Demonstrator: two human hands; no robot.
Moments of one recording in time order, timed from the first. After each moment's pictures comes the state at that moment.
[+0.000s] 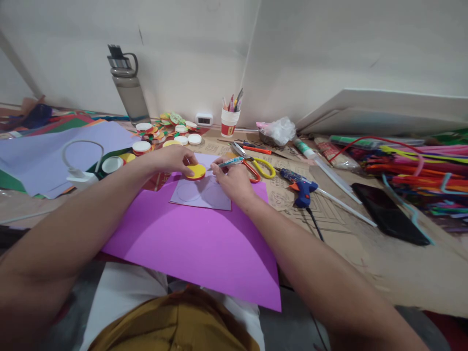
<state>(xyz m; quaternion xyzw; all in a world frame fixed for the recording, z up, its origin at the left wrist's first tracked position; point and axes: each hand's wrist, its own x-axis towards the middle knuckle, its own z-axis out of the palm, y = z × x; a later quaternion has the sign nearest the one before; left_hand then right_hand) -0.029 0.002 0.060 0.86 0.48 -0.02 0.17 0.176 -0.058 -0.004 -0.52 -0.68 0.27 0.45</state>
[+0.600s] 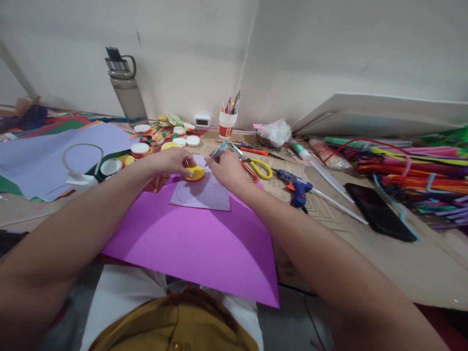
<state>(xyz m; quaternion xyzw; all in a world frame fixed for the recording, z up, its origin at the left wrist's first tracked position) -0.029 0.003 0.060 0.86 0.48 -0.02 0.18 0.165 -0.037 0.026 -0.58 -0.71 0.20 0.36</state>
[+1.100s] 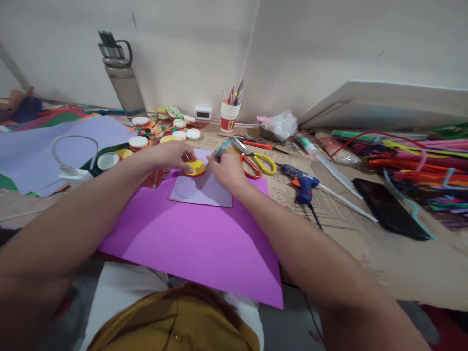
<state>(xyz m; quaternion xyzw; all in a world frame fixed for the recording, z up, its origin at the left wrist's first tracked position) -0.029 0.008 0.055 0.86 0.48 -0.03 0.17 0.162 -0.037 0.002 -0.58 -0.69 0.18 0.39</state>
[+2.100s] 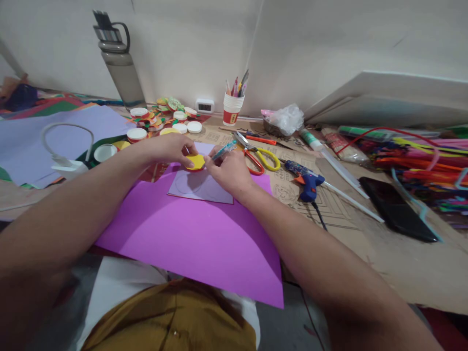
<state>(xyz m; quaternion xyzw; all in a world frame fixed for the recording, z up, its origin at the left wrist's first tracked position) -0.028 0.009 0.055 0.86 0.48 -0.03 0.15 0.164 -0.066 0.011 -0.53 -0.73 0.17 0.39</state>
